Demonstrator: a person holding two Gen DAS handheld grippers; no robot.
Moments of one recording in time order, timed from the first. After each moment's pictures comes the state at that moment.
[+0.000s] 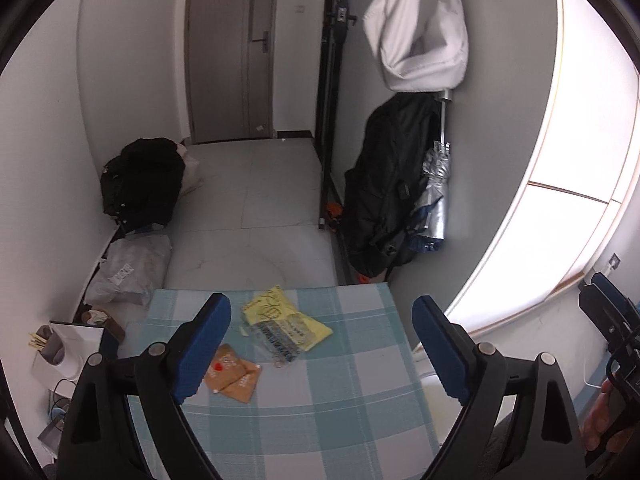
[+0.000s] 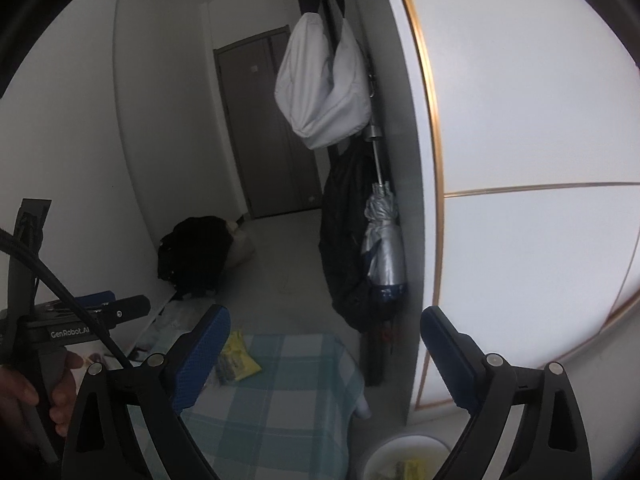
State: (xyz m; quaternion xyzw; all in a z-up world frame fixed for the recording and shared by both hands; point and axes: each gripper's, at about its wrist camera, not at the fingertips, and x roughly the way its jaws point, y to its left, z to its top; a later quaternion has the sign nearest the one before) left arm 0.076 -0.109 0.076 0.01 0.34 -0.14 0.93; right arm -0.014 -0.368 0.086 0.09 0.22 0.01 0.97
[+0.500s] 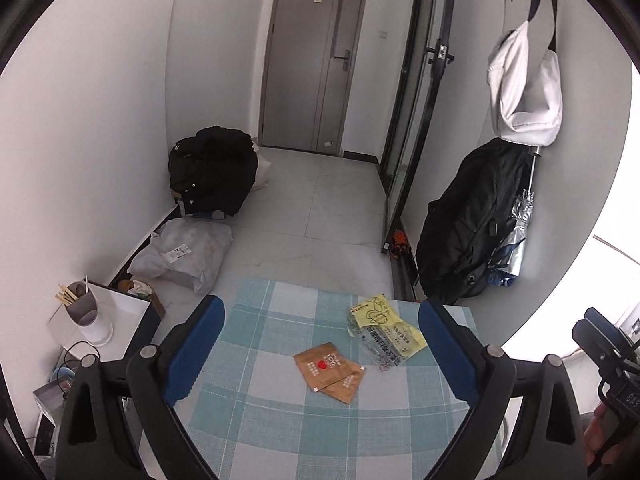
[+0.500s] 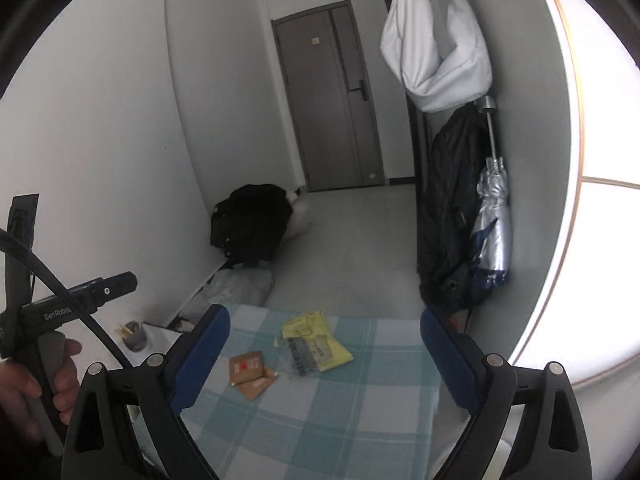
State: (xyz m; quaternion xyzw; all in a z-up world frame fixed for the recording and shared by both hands) left arm 0.081 0.001 0.039 -0.07 0.31 -0.05 0.95; right arm 0.025 -0.262 0.056 0.07 0.25 0.11 0.96
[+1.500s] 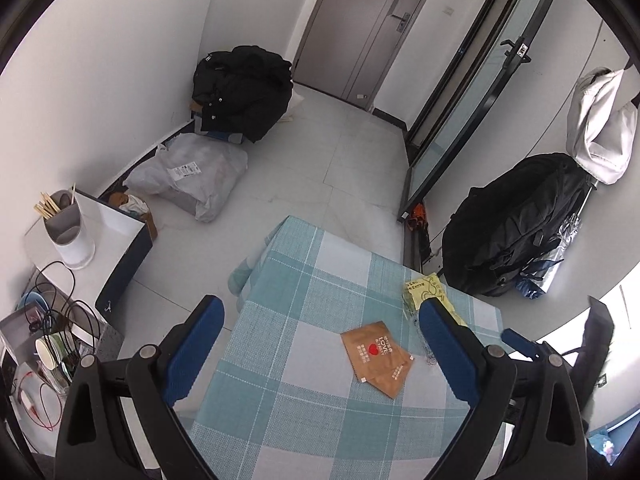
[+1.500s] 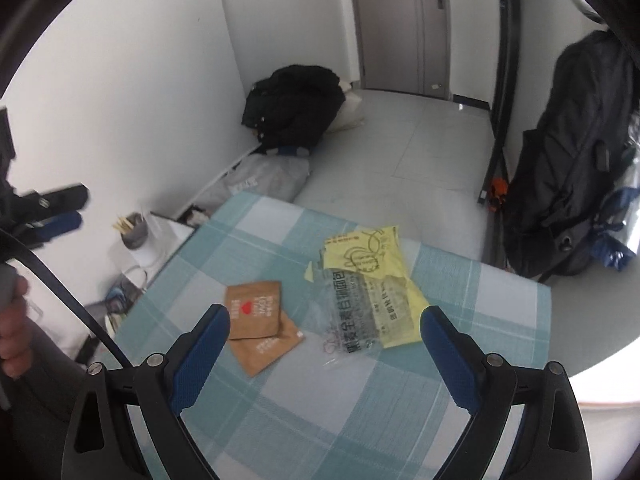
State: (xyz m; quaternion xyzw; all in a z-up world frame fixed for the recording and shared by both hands) left arm 0.129 0.088 -0.027 -0.18 0.41 -0.04 0.89; right arm 0.155 -0.164 -0.071 -0.04 0.42 0.20 0.88
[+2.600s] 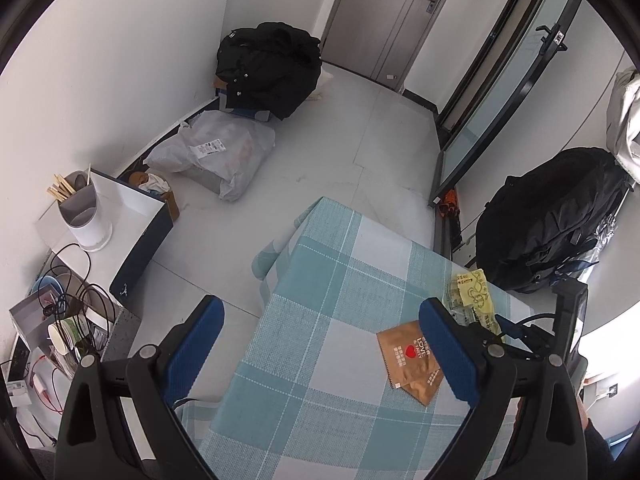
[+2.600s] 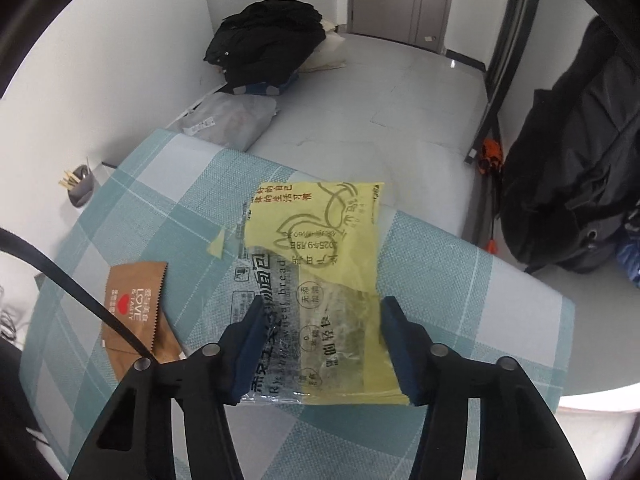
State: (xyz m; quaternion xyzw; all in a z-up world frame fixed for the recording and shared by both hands) left arm 0.153 0.093 -0.049 -0.17 0.45 0.01 0.87; right arm 0.230 -0.172 -0.140 -0.07 0.51 0.16 0.84
